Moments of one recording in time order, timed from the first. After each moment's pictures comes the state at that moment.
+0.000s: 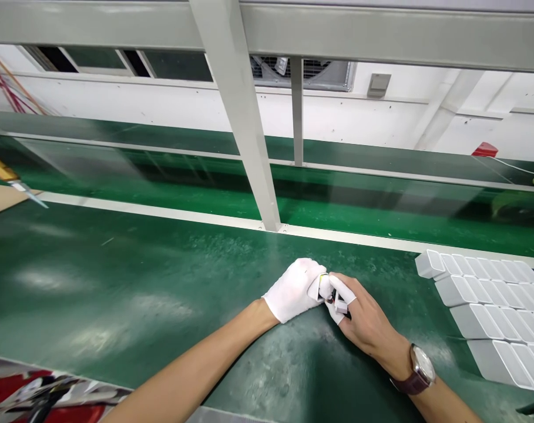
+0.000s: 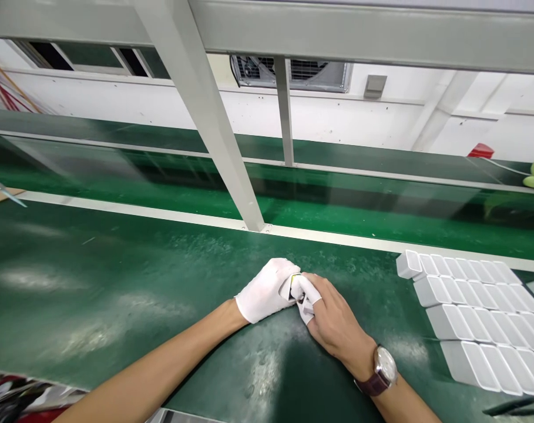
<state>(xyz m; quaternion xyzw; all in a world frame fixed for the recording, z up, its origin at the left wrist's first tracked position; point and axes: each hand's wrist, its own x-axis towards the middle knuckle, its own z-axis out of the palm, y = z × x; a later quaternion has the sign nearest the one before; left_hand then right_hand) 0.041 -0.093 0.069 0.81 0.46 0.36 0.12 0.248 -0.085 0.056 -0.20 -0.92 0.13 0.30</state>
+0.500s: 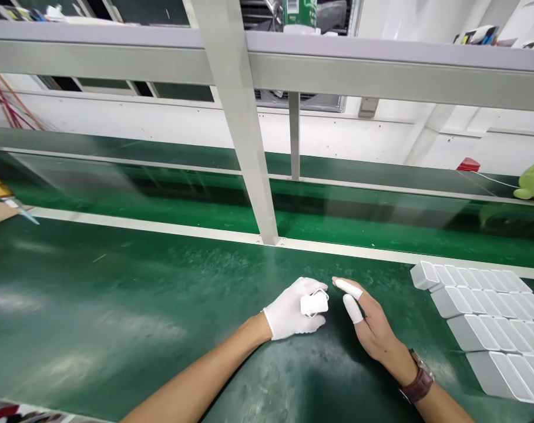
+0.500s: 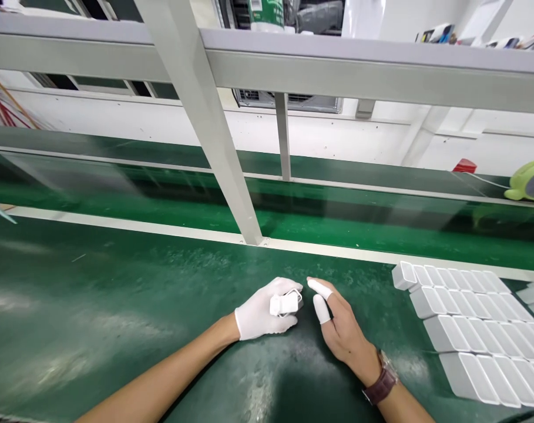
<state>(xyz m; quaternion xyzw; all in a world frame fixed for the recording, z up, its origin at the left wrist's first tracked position) 0.030 -0.106 0.046 0.72 0.49 0.39 0.30 0.255 -0.075 0.059 -0.30 -0.83 0.30 0.35</state>
